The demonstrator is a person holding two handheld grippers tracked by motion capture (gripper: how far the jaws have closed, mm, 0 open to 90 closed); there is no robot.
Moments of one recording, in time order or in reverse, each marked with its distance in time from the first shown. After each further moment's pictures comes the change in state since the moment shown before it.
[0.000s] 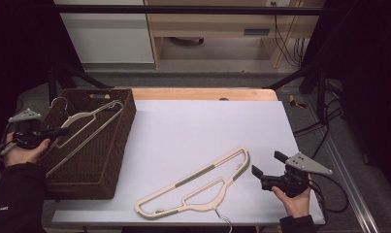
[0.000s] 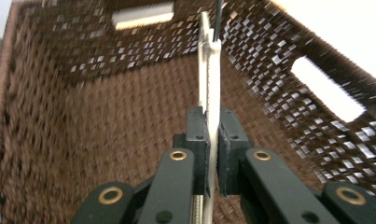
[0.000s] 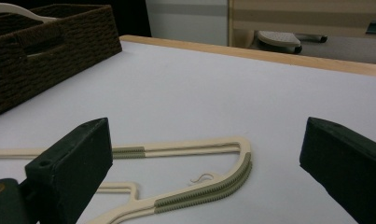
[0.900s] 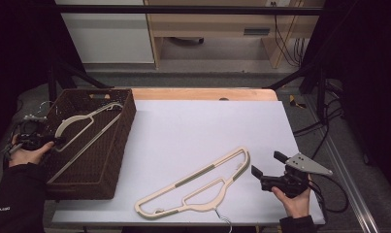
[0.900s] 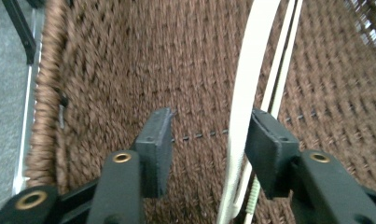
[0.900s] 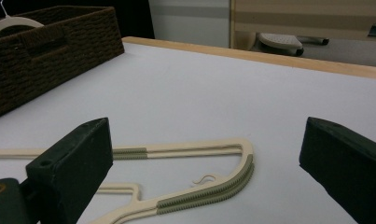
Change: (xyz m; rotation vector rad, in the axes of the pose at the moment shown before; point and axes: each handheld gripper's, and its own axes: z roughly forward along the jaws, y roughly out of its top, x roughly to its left) left arm 0.018 -0.012 0.015 0.224 0.195 -0.127; right arm 0.001 0.000 -0.001 -0.009 0.009 -0.005
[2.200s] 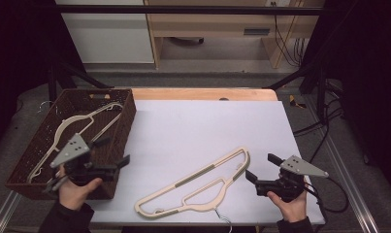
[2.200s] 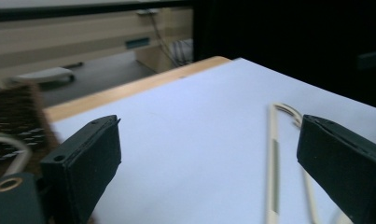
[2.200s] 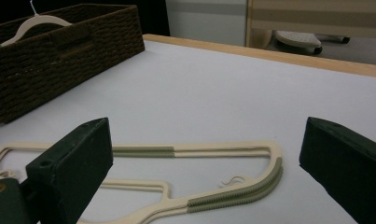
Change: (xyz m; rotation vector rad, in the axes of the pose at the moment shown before) left arm -0.216 -0.031 -0.074 -0.569 -0.505 0.294; right arm 0.021 0.006 -0.002 0.014 0.053 -0.009
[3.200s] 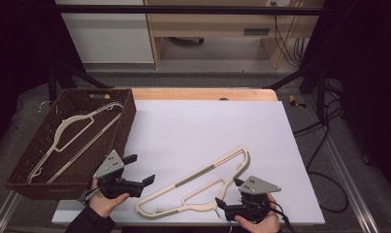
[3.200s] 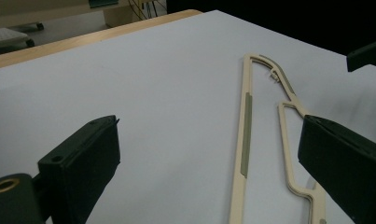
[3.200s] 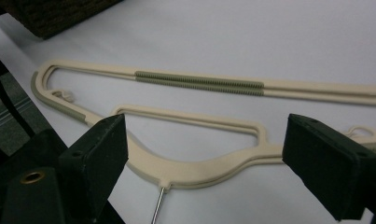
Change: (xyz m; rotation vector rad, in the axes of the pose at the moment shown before) left arm -0.028 -0.045 0.044 0.130 -0.061 -0.006; right arm 0.077 -0.034 0.031 0.254 0.101 -0.089
